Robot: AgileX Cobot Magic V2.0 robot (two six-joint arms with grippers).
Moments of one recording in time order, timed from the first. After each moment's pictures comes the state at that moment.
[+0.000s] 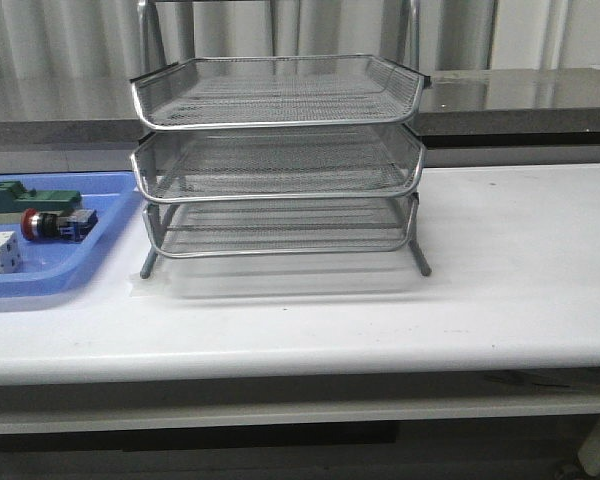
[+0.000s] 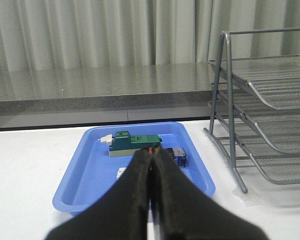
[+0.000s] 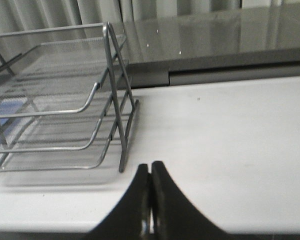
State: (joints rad) left arm -0.02 0.00 0.00 -0.03 0.04 0.05; right arm 0.10 0.29 -0.44 0.08 0.43 0.07
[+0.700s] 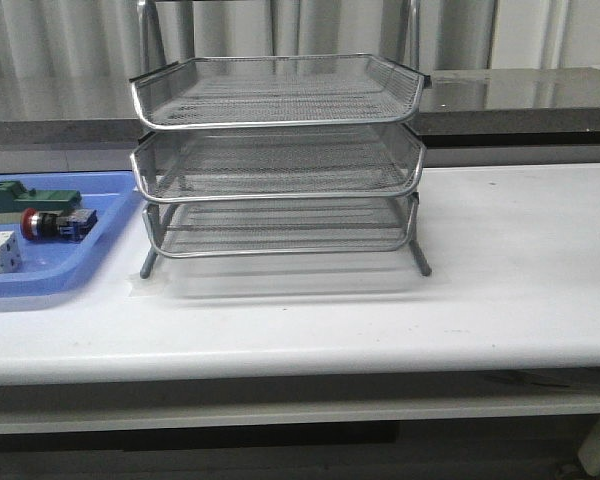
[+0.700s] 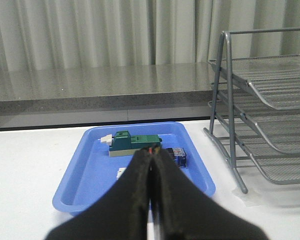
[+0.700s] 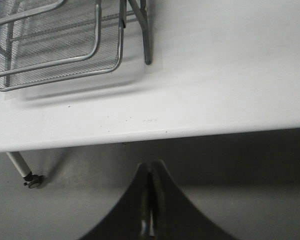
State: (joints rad) left arm -0.02 0.00 0.00 -0.03 0.04 0.05; right arm 0.10 0.98 -0.75 0.33 0.65 0.07
